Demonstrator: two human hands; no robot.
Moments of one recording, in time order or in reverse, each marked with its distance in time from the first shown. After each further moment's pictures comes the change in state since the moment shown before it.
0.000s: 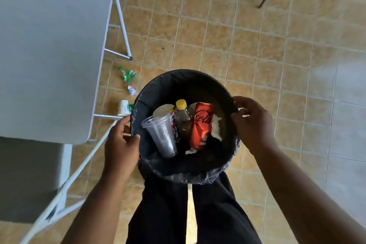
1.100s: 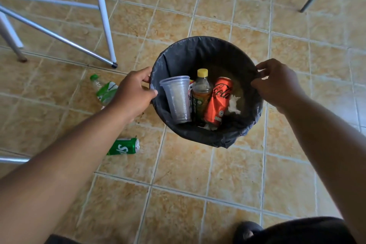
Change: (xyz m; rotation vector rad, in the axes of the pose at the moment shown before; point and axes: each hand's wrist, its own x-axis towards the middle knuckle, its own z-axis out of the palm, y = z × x) left_hand 0.383 -0.096 0.223 -0.064 -0.159 0.454; right_hand 0.342 0.160 0.228 -0.252 0.090 -0.154
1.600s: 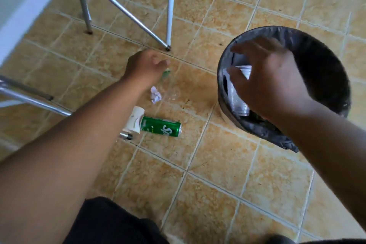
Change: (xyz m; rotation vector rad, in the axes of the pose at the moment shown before) left_hand -0.001 -0.062 -0.100 0.363 0.286 -0.214; right_hand -0.097 -0.142 0.083 -0.214 0.101 -0.876
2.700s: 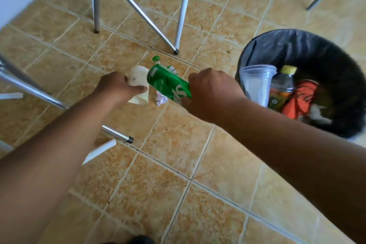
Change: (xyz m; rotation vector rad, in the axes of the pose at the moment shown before) left_hand 0.003 -0.120 -0.013 0.247 -0.111 -0.154; right_hand 0.007 -0.081 0.086 -0.248 -0.388 -0.121
